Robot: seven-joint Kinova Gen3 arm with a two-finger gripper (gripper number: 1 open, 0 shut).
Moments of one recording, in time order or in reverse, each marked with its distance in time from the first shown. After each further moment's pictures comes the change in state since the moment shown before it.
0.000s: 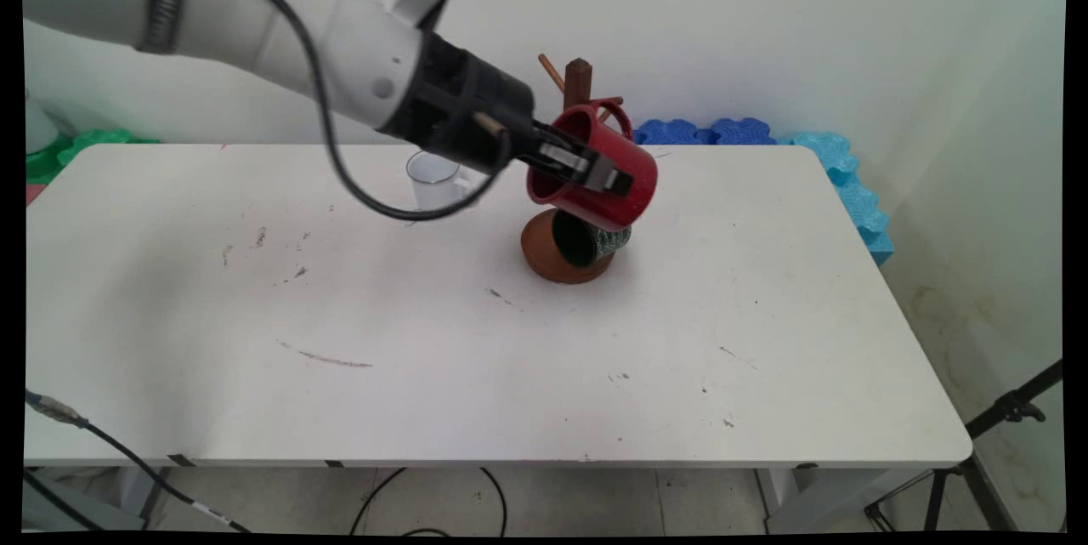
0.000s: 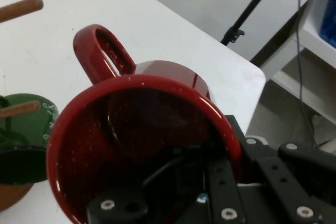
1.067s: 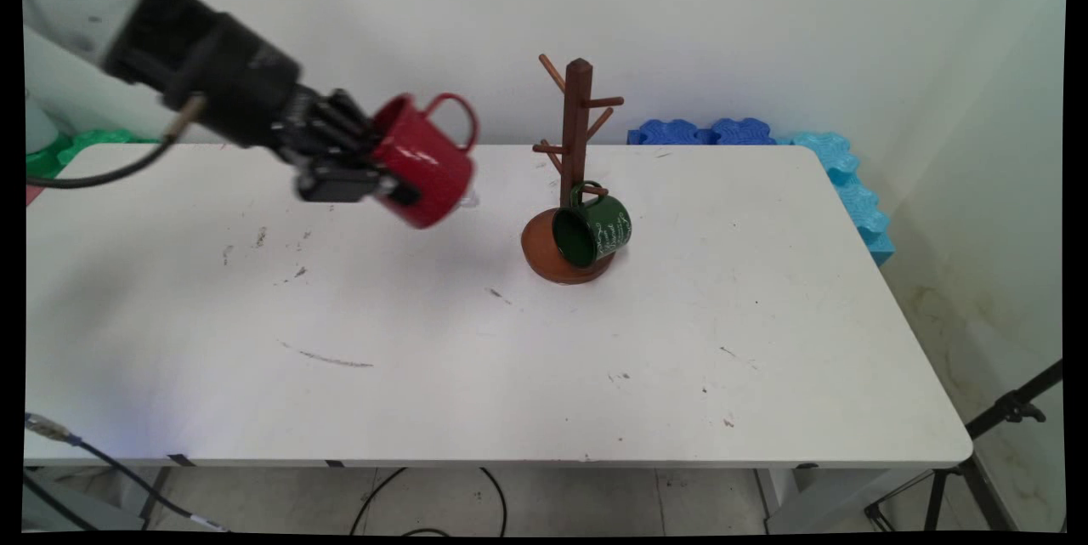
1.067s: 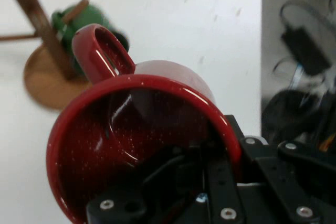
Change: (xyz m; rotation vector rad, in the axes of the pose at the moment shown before) arm -0.026 -0.064 -0.140 -0.020 -0.231 0.459
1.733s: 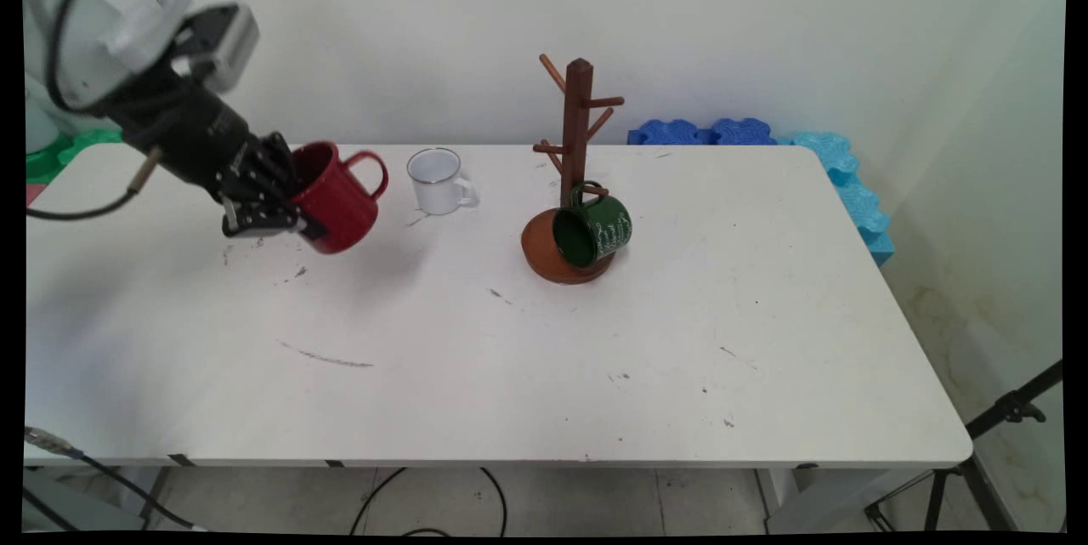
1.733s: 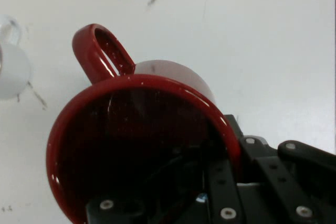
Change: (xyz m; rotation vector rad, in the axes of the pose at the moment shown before) arm -0.065 -0.047 0.009 0.057 -0.299 0.126
